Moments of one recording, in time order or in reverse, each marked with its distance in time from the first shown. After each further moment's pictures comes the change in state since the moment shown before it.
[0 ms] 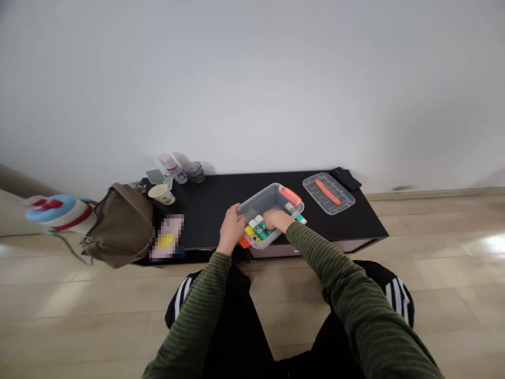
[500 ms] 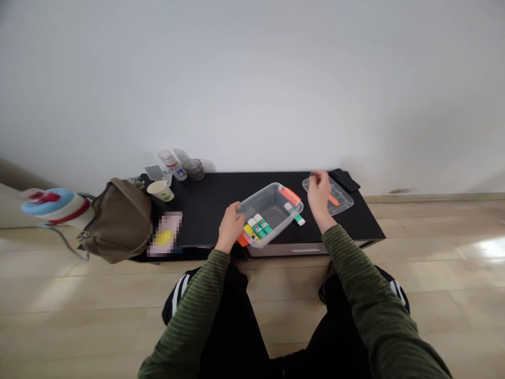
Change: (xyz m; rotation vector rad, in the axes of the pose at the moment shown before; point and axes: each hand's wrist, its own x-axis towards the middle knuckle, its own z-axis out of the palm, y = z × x) left_hand 0.002 -0.002 0.001 -0.023 -0.005 0.003; right_hand -0.027 0.136 -0.006 0.913 1.457 0.173
